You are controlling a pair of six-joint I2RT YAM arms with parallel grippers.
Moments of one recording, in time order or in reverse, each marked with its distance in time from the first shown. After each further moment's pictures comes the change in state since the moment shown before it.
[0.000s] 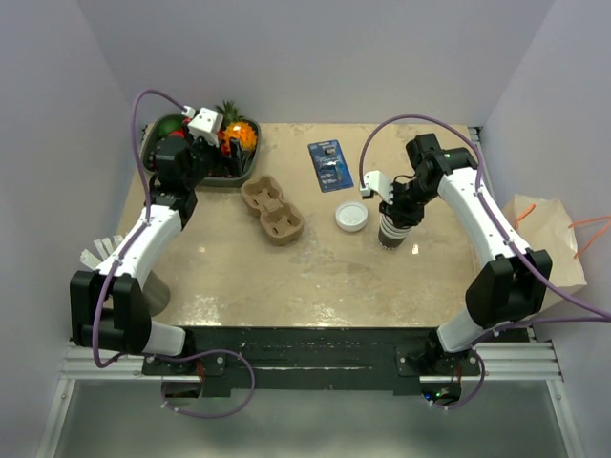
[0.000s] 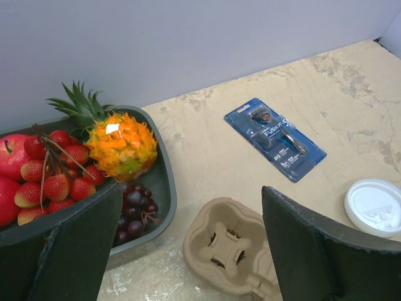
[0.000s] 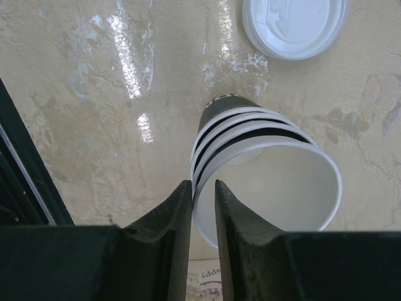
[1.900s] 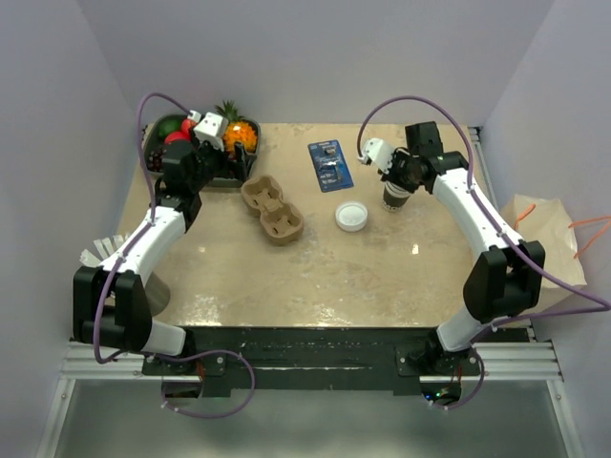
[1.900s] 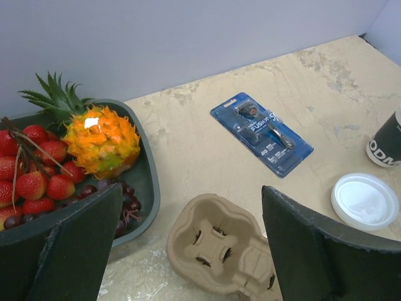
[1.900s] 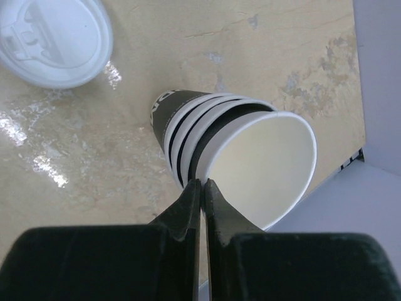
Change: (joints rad) left arm -0.023 0.016 -0.033 0.040 0.013 -0.029; right arm -0.001 0.010 -0.079 0.545 0.273 0.191
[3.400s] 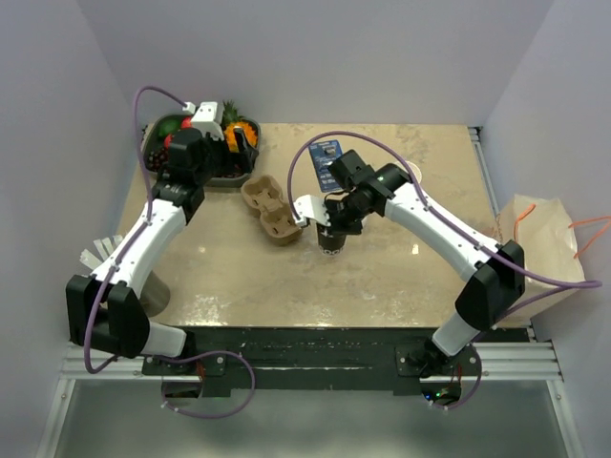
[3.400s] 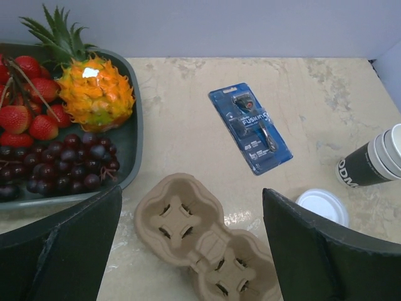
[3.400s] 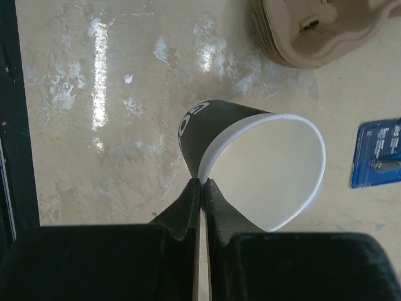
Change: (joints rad) left arm -0.075 -0.025 0.157 -0.325 -0.202 -0.227; right arm 0.457 0.035 0.121 -0.366 -0.231 -0.041
